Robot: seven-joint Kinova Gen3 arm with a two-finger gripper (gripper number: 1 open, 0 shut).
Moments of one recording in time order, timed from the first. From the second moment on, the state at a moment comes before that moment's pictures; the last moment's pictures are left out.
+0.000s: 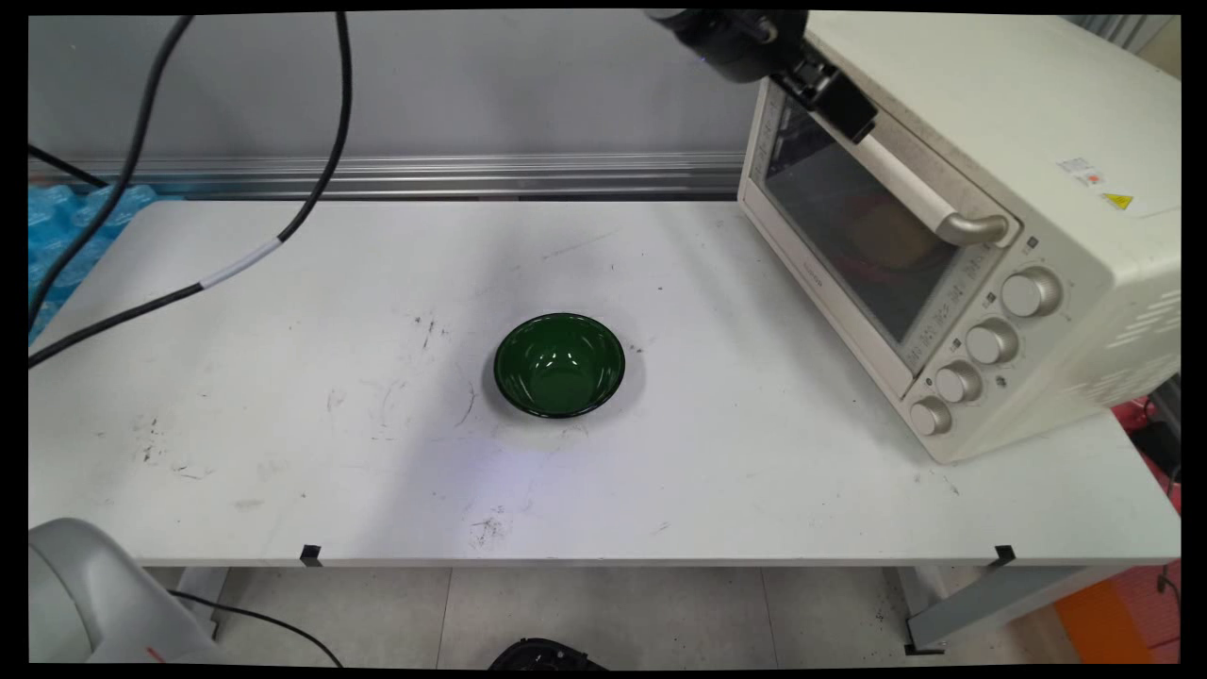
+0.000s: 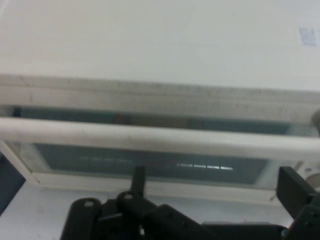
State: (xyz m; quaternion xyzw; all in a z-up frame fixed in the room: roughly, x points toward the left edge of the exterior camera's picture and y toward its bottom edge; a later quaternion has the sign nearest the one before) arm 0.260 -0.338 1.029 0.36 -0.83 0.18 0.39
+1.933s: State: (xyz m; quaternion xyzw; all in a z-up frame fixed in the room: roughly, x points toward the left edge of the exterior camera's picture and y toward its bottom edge) arm 0.198 -0.430 0.999 0.34 -0.86 0.17 0.32
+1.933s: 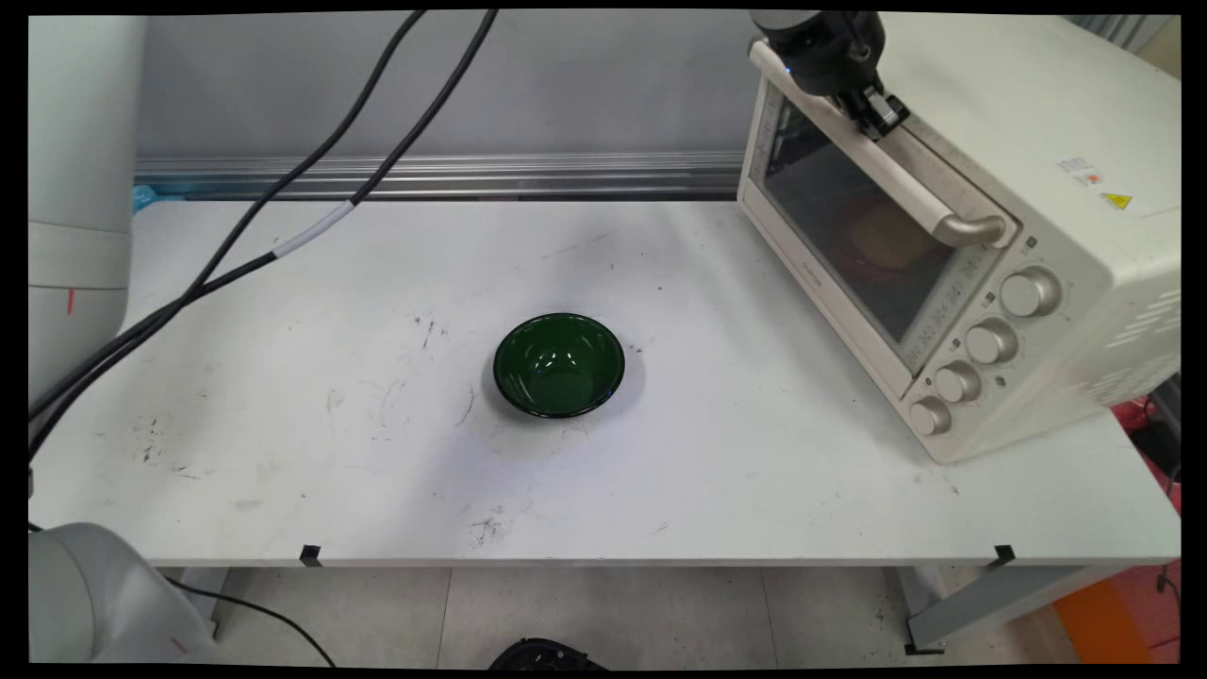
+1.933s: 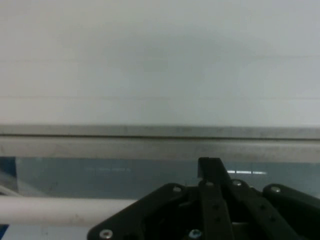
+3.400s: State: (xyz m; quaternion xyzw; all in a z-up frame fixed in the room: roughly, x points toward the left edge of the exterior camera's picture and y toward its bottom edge) arm 0.220 -0.402 0.971 0.37 -0.89 0.13 0.25
